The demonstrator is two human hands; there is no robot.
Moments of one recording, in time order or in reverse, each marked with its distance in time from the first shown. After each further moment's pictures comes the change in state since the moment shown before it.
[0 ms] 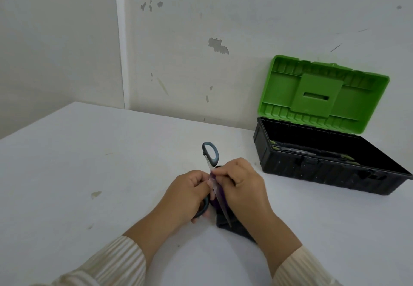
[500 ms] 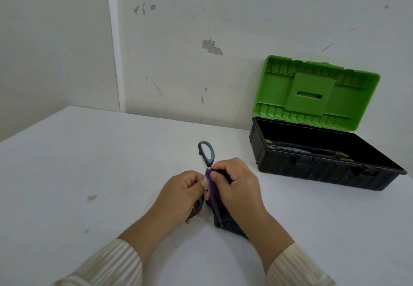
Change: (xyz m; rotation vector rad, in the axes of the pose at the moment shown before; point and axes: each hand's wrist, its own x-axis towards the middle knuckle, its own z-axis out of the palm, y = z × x) left_hand 0.000 -0.002 -0.001 0.000 0.028 0.039; right_hand 0.002 -0.005 -0.002 -0.009 0.012 0.045
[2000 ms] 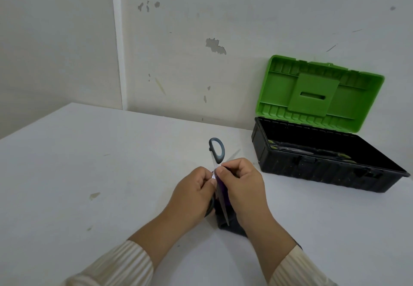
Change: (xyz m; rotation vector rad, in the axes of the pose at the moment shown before) left_hand 0.005 -0.008 0.016 0.039 0.044 0.113; right_hand 0.001 -0.007 0.006 0.449 0.094 0.422
